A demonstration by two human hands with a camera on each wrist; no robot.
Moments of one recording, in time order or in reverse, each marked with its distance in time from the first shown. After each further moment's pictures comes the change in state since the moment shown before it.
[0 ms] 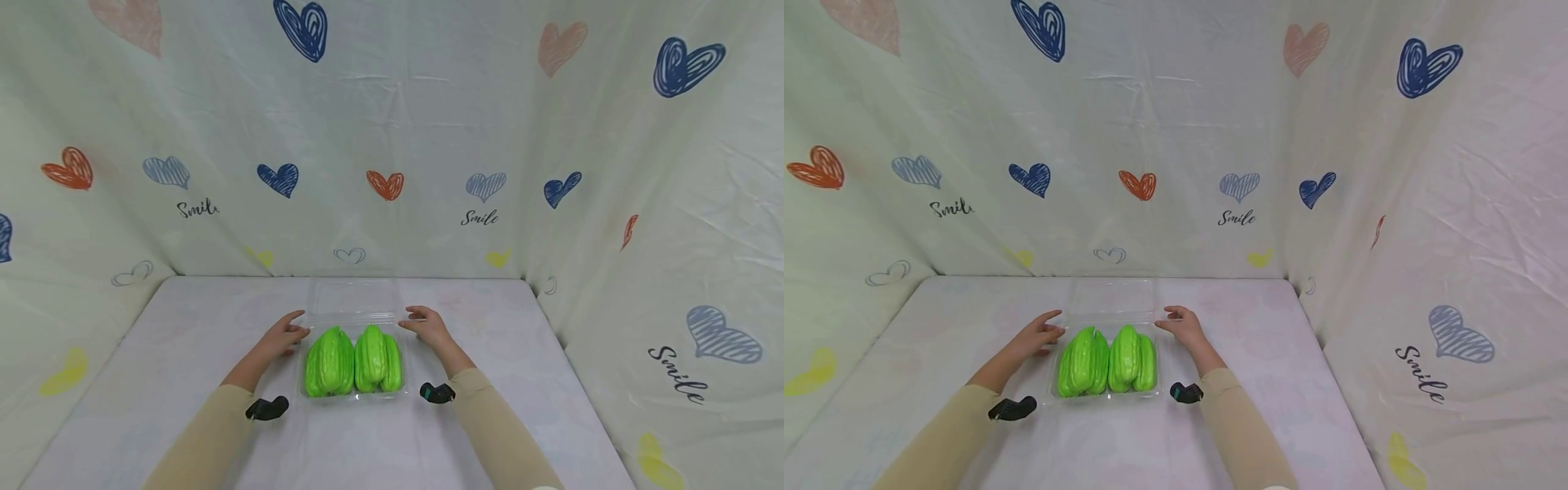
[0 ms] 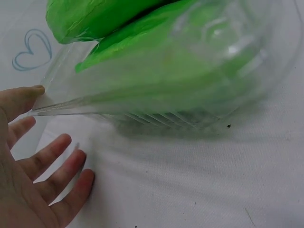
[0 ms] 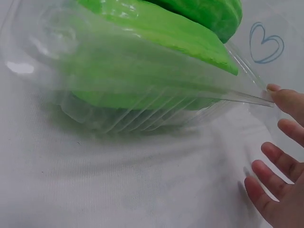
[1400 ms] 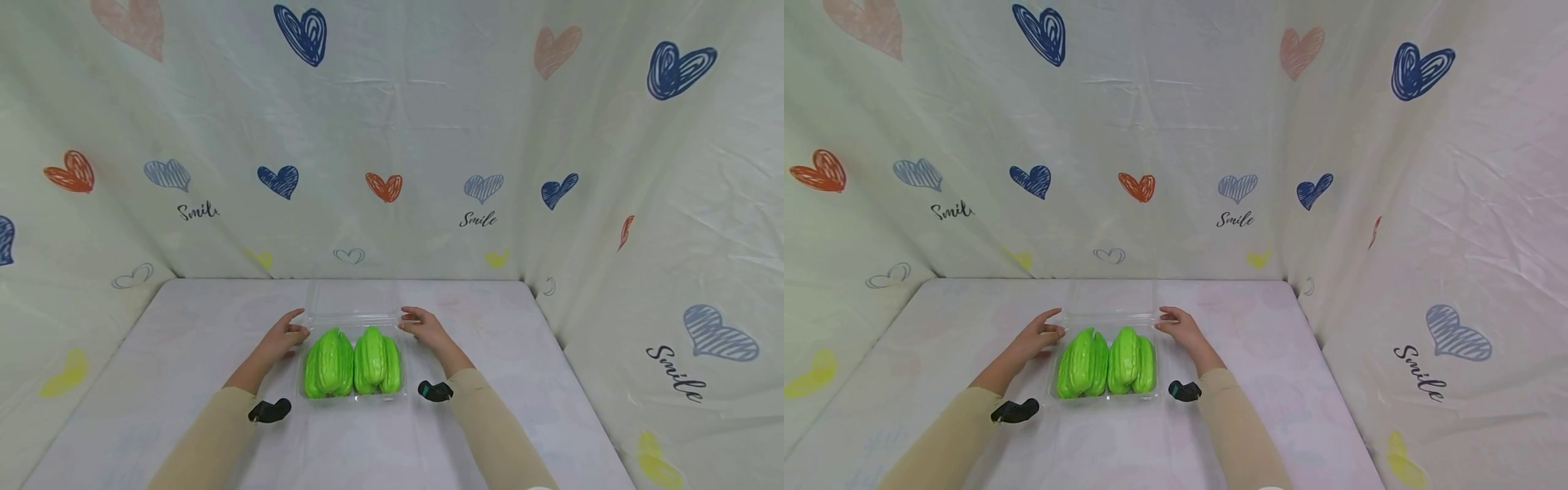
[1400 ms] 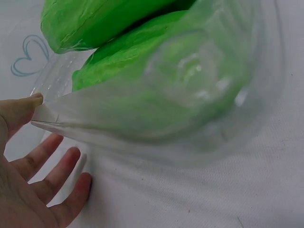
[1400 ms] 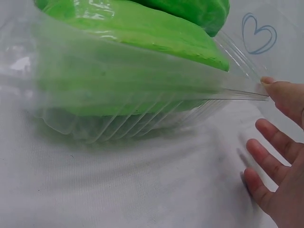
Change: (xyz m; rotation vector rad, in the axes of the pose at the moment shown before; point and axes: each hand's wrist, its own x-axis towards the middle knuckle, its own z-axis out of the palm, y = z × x) left_hand 0.001 0.000 0.004 -0.040 0.036 0.005; right_hand 0.003 0.006 -0.001 0.022 -0.118 -0.052
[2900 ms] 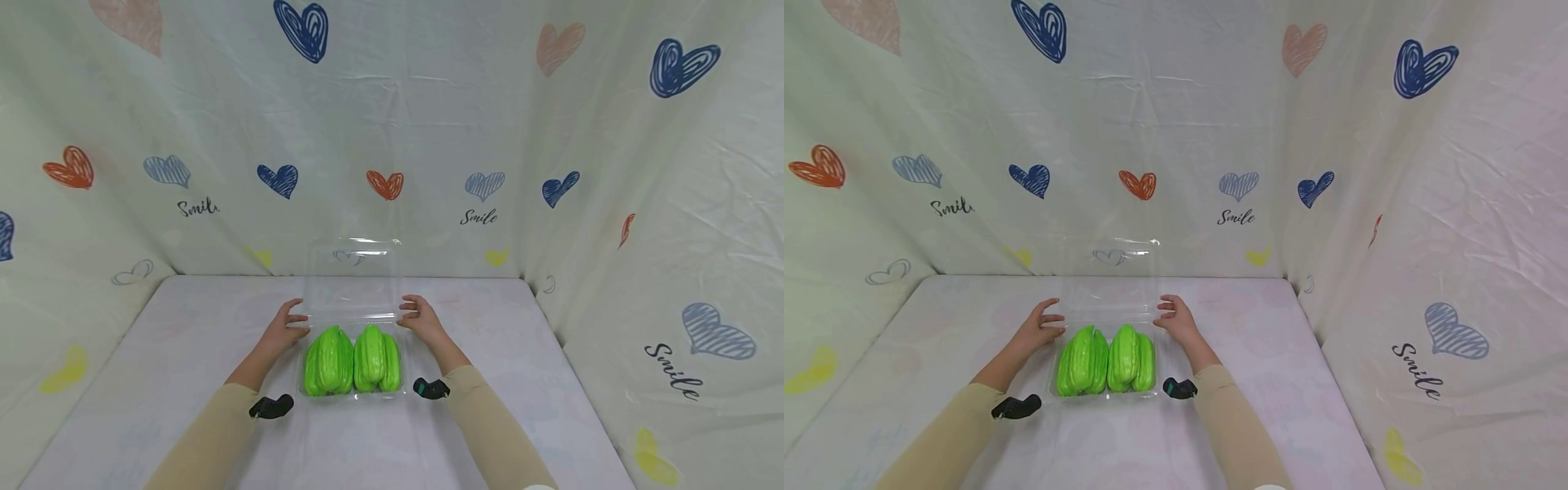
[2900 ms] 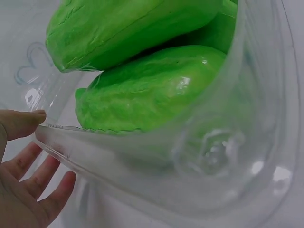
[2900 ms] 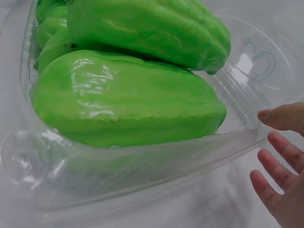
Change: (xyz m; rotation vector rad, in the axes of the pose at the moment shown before) left_hand -0.003 0.009 0.001 -0.059 0.058 0.126; right_hand -0.002 -0.024 0.009 0.087 0.105 -0.041
